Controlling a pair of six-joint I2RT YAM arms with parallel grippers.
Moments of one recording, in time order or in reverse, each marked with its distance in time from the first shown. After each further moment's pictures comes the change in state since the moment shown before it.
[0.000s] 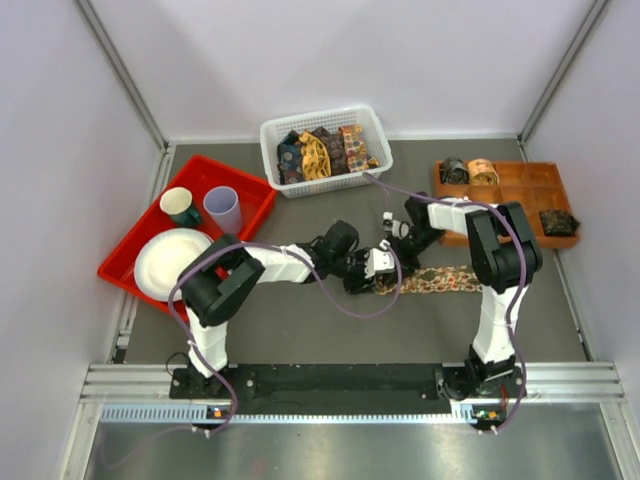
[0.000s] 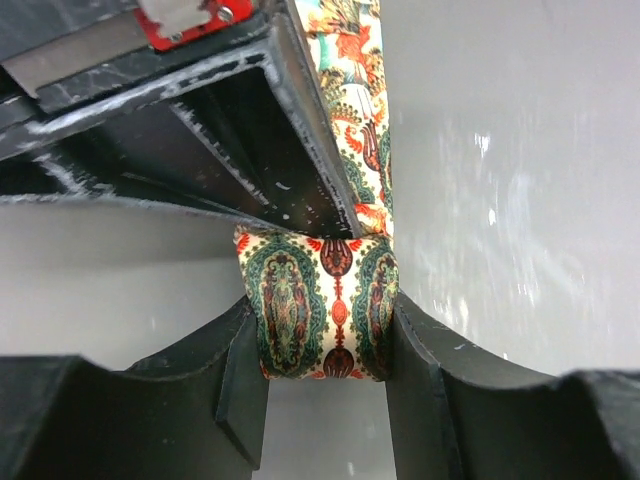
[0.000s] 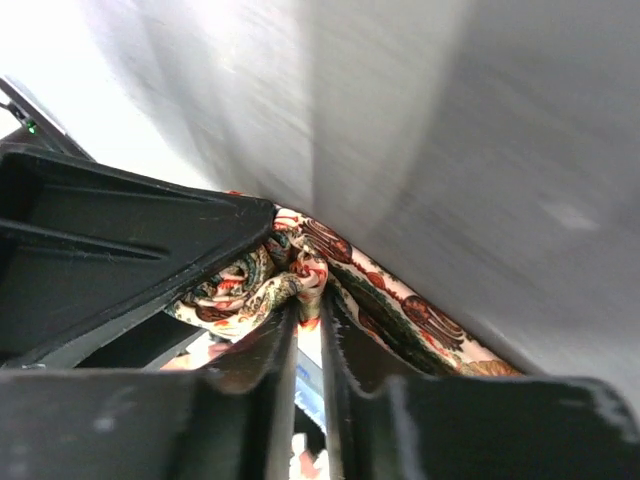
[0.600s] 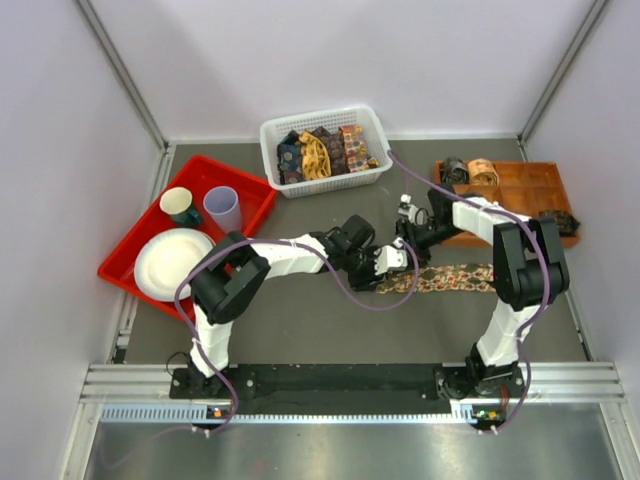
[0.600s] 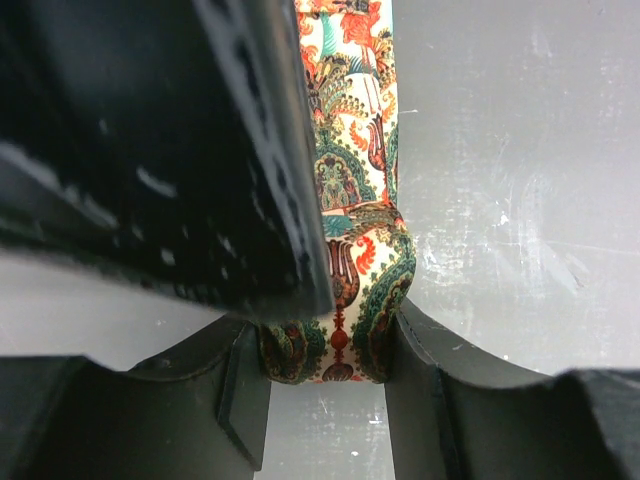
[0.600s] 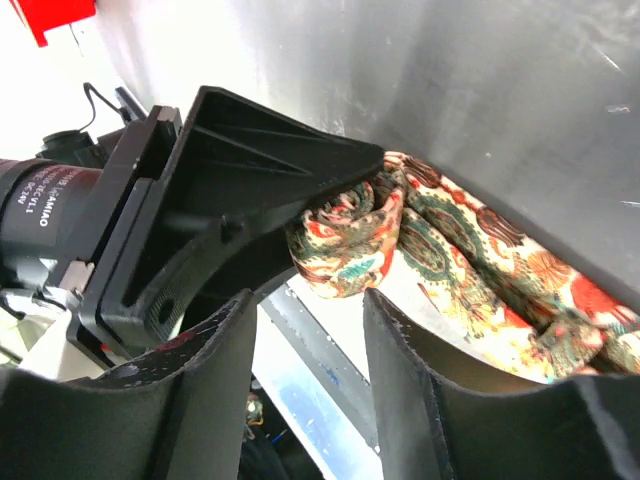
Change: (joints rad) left arm -0.034 0.045 0.198 -0.338 -0.119 0.032; right arm -0.090 -0.180 -0.058 0.029 -0.150 -0.038
